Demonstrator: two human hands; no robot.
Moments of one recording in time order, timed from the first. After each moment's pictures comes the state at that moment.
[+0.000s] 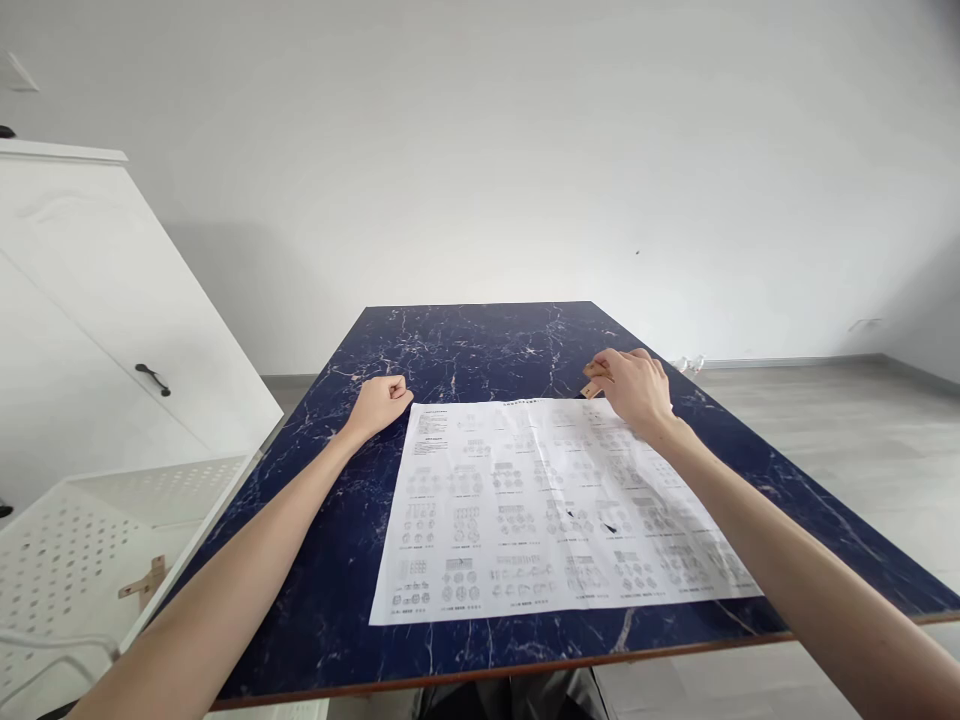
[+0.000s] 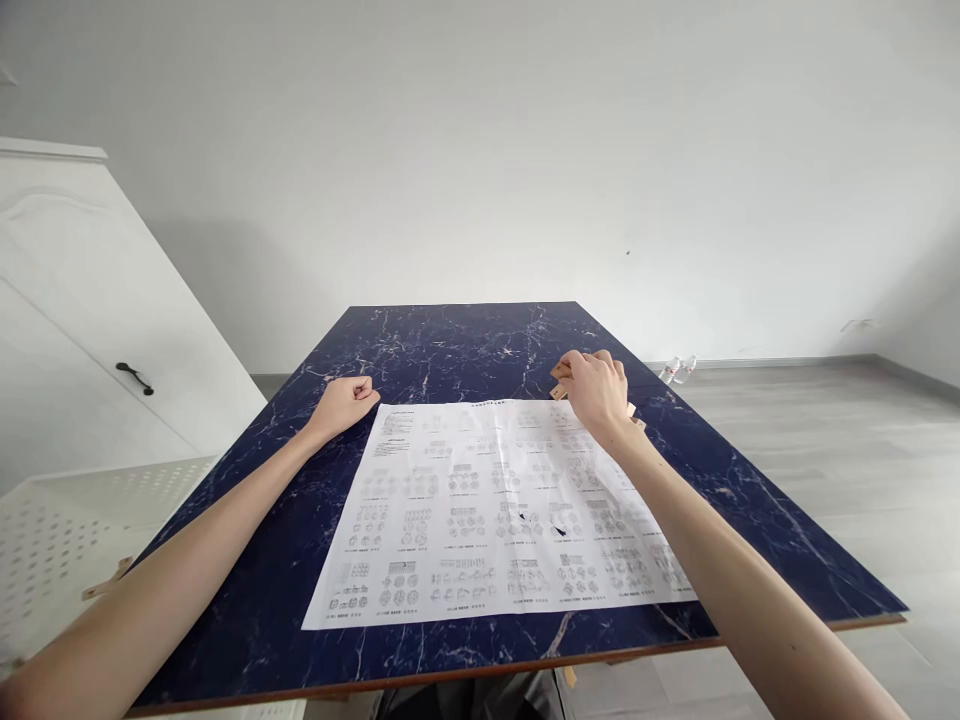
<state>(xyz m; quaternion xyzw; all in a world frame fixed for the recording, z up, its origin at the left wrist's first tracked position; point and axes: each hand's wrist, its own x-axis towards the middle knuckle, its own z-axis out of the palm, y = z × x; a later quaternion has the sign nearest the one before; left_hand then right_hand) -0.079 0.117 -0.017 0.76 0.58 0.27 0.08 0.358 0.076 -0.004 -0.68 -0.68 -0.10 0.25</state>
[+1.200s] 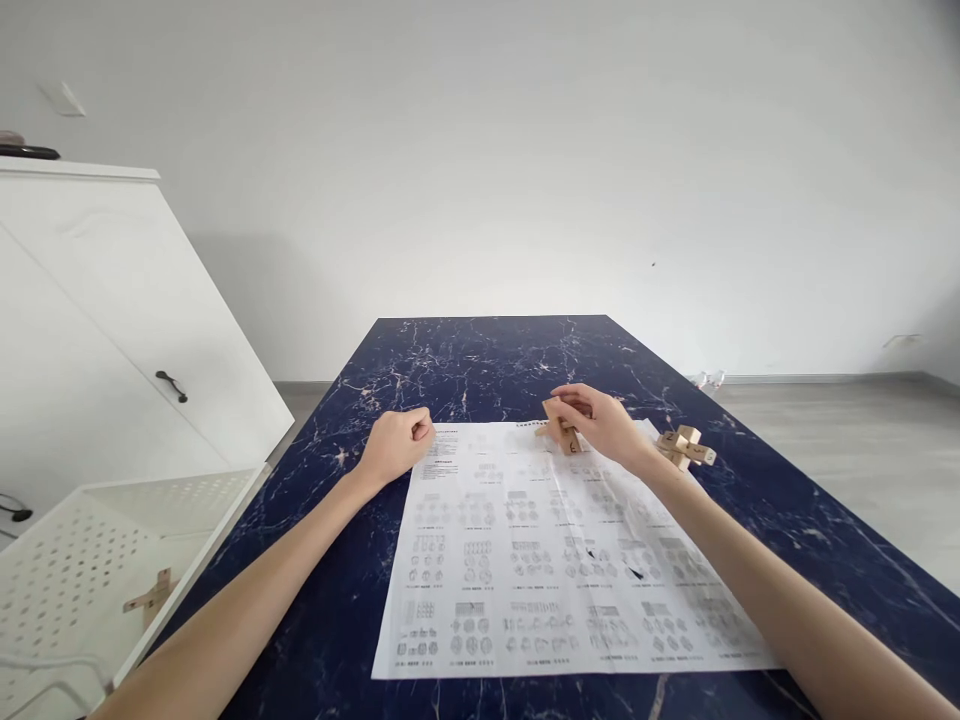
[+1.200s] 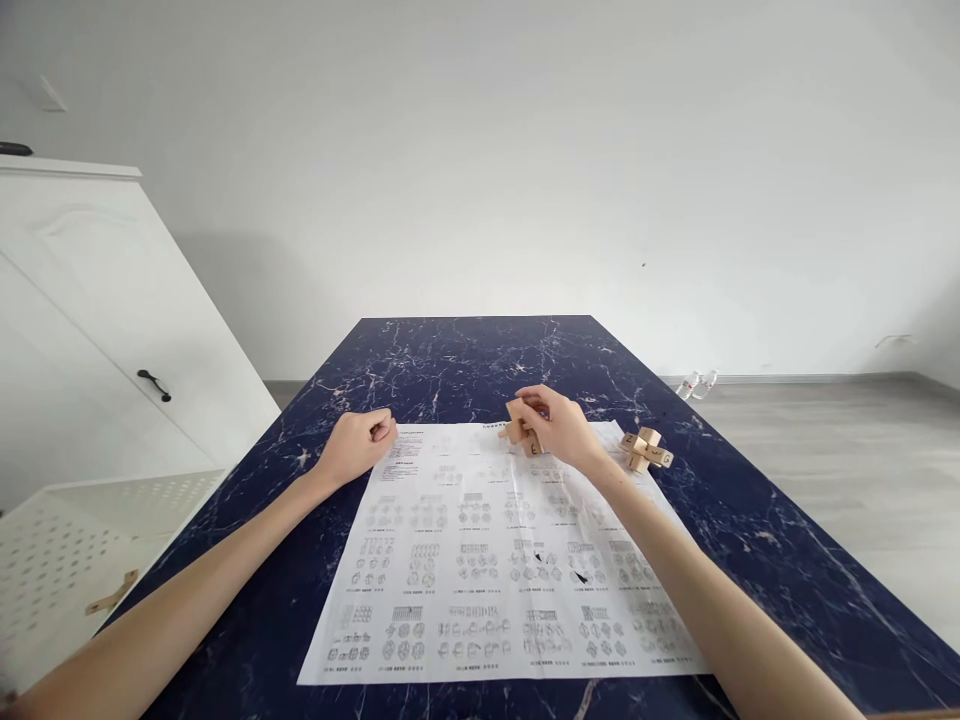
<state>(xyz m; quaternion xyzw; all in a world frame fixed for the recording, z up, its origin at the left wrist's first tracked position) -0.055 0.070 -0.008 0.78 0.52 0.32 0.11 0.297 0.067 -0.005 -0.54 -0.70 0.29 0.37</state>
